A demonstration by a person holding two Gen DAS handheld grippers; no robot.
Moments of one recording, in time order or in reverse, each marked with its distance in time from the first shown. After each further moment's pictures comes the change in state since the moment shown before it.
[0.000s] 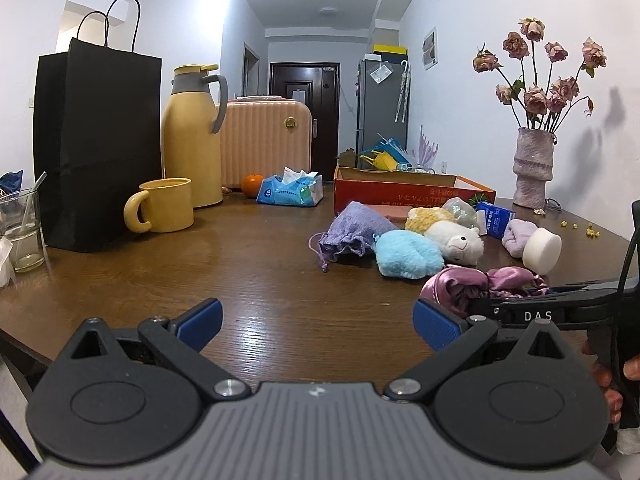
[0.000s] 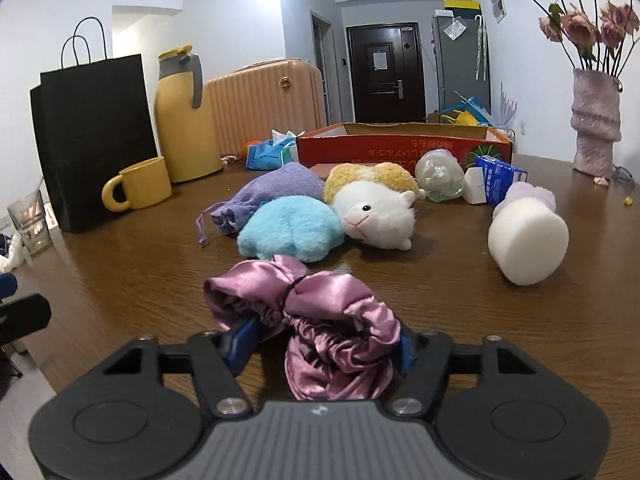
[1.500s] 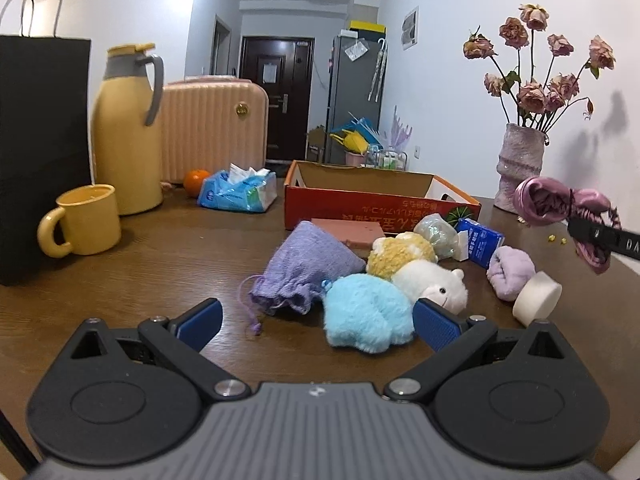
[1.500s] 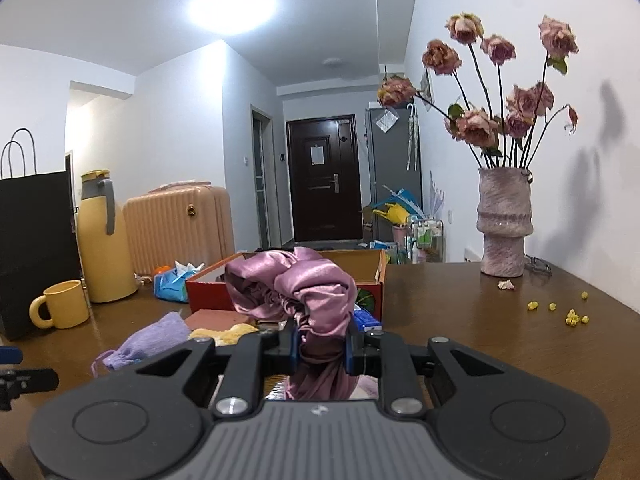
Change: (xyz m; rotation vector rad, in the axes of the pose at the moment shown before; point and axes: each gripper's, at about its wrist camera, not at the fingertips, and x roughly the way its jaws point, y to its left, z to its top) left arm 0.102 -0.036 0.067 -0.028 0.092 -0.108; right arm -0.042 -0.106 0.079 0.030 -0.298 -0.192
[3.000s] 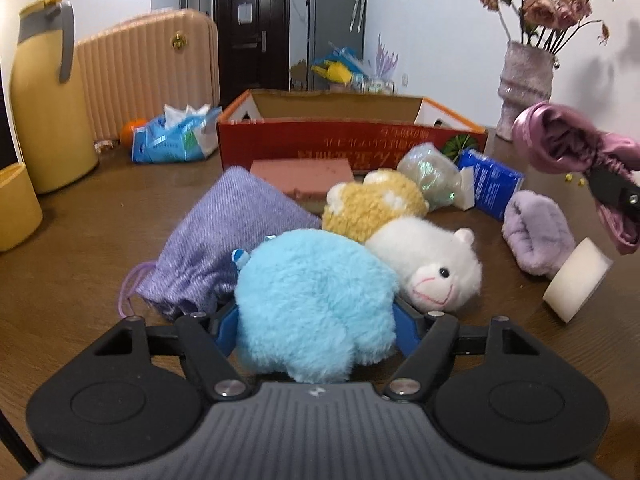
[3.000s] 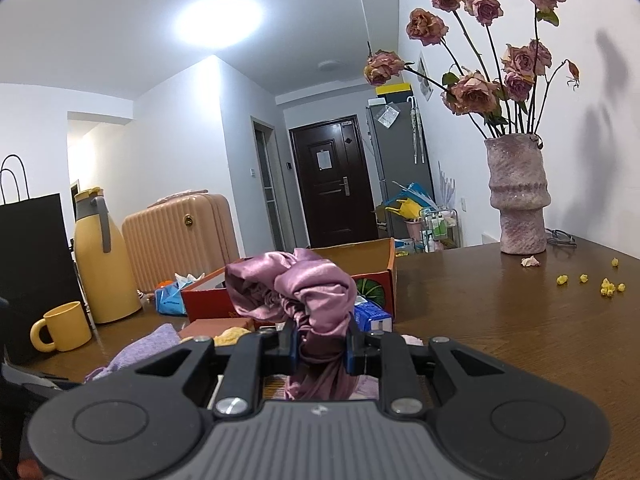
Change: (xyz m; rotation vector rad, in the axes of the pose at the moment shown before) left arm 0.113 -0.051 0.004 0.090 0.199 -0.003; right arm 0.039 -0.020 -0.026 0.097 -0.034 0.058
